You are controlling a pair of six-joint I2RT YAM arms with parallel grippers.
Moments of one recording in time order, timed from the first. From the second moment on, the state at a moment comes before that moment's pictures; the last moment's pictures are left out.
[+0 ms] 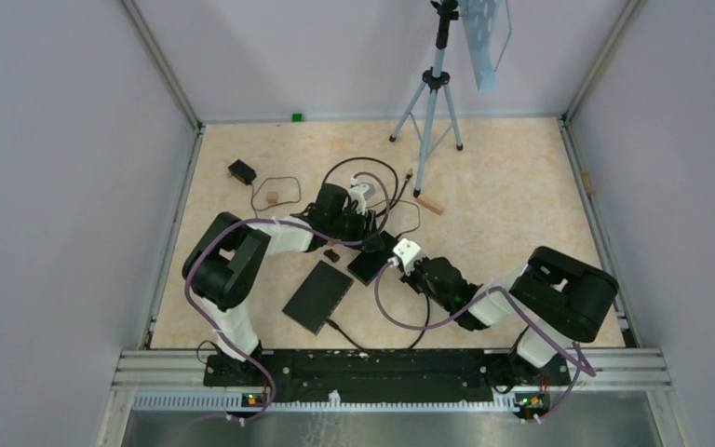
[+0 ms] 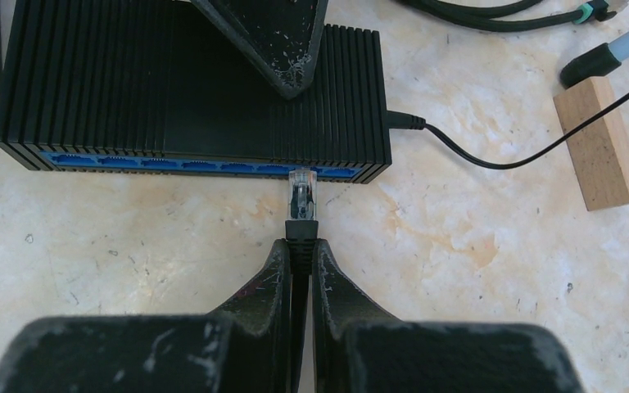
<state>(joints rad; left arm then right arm) -0.55 1.81 0.91 0.17 0.50 -0.31 0.91 1.58 0.29 0.89 0.24 -0.20</state>
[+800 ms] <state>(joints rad) -0.55 1.82 0.93 0.19 0.50 -0.25 0.91 1.60 0.35 0.80 0.28 -0.38</state>
